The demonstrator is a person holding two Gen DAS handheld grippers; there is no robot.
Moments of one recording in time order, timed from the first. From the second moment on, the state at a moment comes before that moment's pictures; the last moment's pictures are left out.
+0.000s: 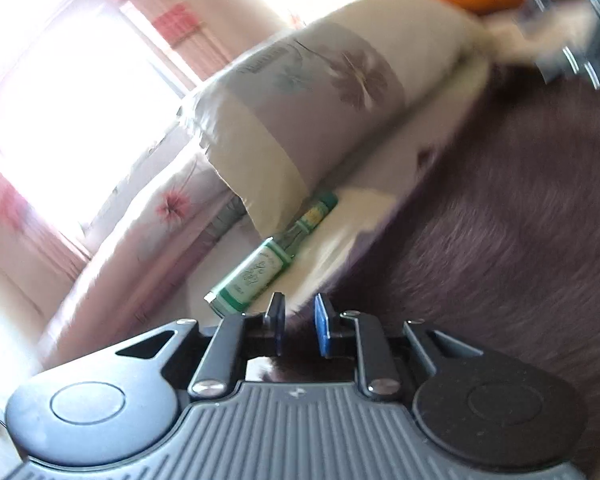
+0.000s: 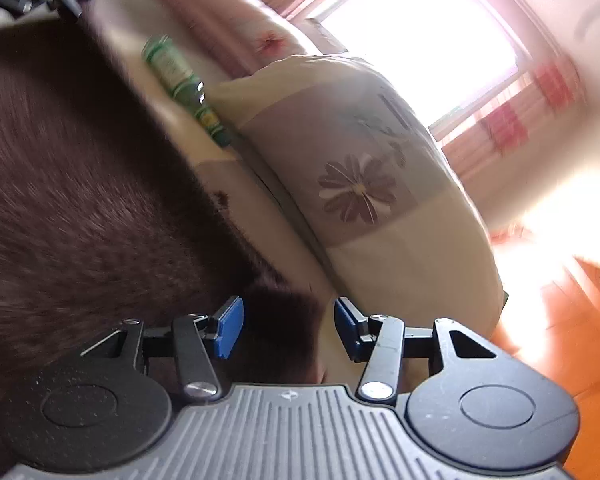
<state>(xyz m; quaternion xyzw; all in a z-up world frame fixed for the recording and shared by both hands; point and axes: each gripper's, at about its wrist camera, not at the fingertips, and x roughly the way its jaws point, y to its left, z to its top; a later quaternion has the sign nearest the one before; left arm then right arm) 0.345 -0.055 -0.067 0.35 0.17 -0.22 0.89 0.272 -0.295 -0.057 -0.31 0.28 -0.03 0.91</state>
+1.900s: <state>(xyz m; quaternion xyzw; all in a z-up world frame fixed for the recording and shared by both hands) 0.279 0.018 -0.103 0.08 0.39 -0.23 0.89 0.172 -0.331 -0.070 0.19 0.33 0.03 0.92</state>
